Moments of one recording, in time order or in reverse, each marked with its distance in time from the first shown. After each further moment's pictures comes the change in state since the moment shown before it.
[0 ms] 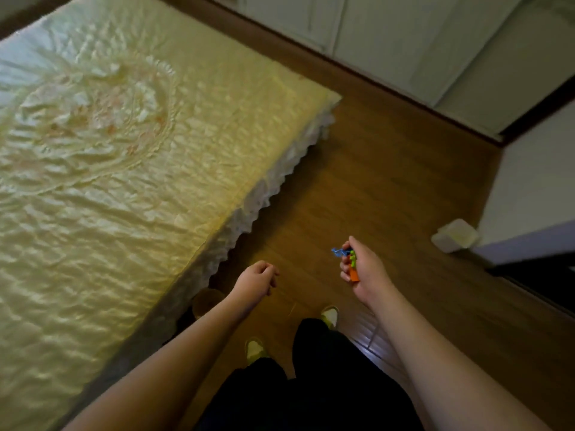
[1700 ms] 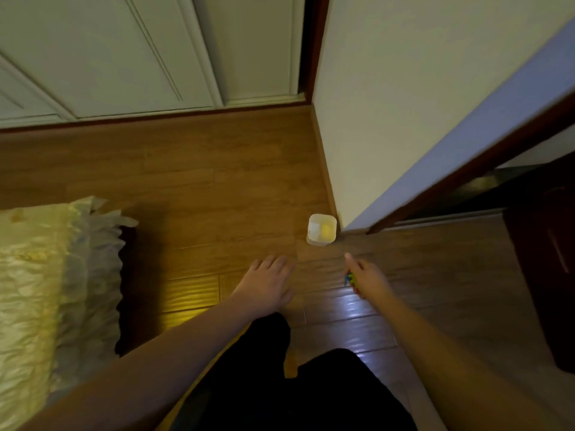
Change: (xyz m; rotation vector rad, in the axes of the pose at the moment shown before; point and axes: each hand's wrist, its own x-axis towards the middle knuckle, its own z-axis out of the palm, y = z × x) left_hand 0.256 0.430 0.497 1.653 -0.539 0.939; right_hand 0.221 -0.249 -0.524 -0.227 0.503 0.051
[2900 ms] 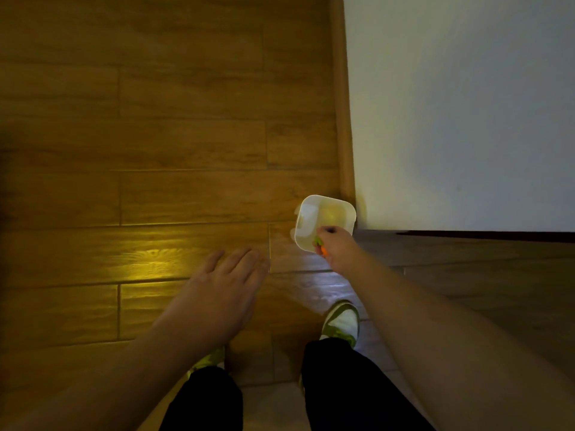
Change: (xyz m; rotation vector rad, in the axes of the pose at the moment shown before) left_hand 0.343 -0.111 0.233 0.014 0.164 0.042; right_hand 0.558 0.136 0.152 0.368 -0.034 0.378
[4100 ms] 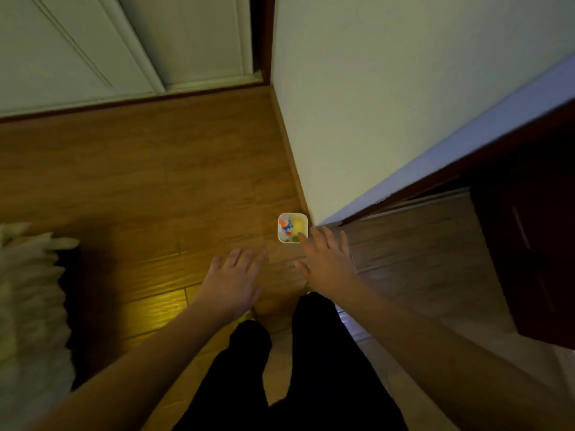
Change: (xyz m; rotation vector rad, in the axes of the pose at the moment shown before) left_hand -0.211 0.100 -0.327 0.059 -0.163 -0.048; right_hand -0.519 -0.039 -0.102 -1.433 0.301 -0.904
